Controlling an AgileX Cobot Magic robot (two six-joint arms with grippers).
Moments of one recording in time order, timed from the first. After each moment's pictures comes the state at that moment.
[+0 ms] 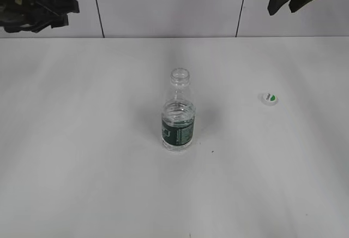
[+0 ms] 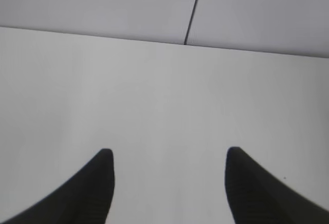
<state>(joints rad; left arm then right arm) -0.22 1.75 -1.21 0.67 0.29 -0.89 0.14 2.26 -2.26 0.10 1.22 -0.22</state>
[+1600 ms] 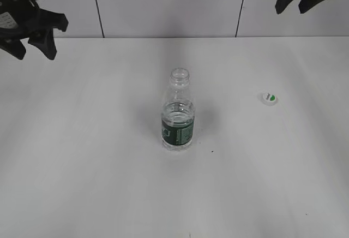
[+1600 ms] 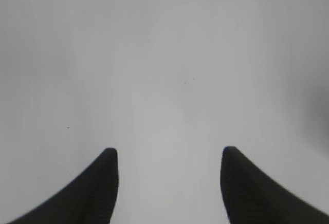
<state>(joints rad) -0.18 1.79 -1.48 0.05 1.03 -0.14 0.14 2.15 -2.13 0.10 1.22 -0.09</state>
